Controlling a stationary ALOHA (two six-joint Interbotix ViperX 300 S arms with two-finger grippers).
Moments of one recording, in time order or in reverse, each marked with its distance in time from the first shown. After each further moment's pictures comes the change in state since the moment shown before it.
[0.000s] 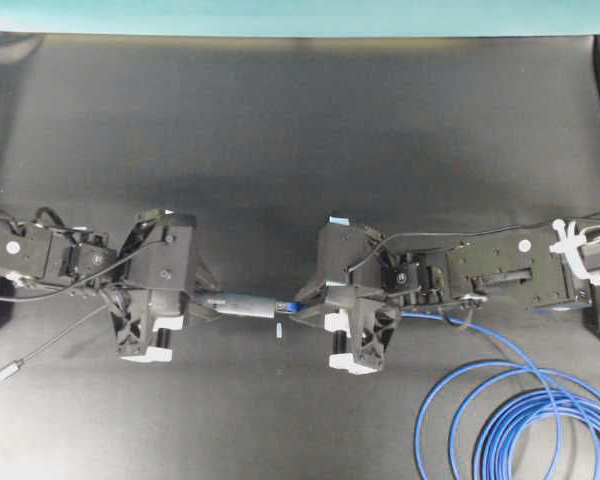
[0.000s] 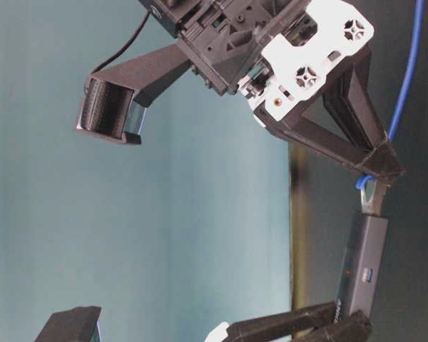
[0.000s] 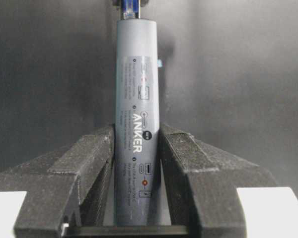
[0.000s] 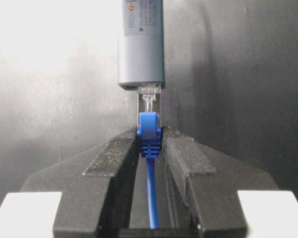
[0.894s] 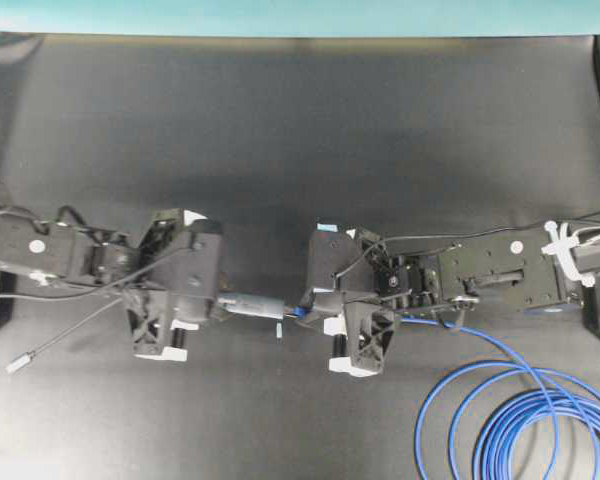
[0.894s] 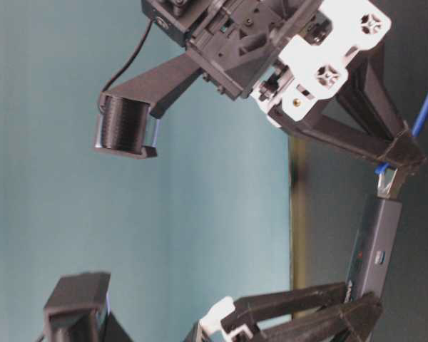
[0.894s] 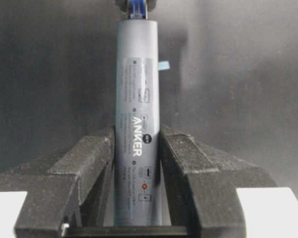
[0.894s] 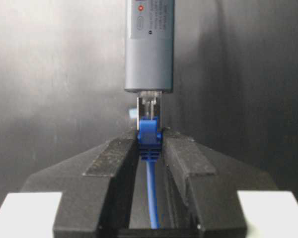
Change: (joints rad) left arm 0.003 0.075 -0.101 0.000 0.100 0.072; right arm 0.003 0.020 -0.032 -0.003 0.107 -0.005
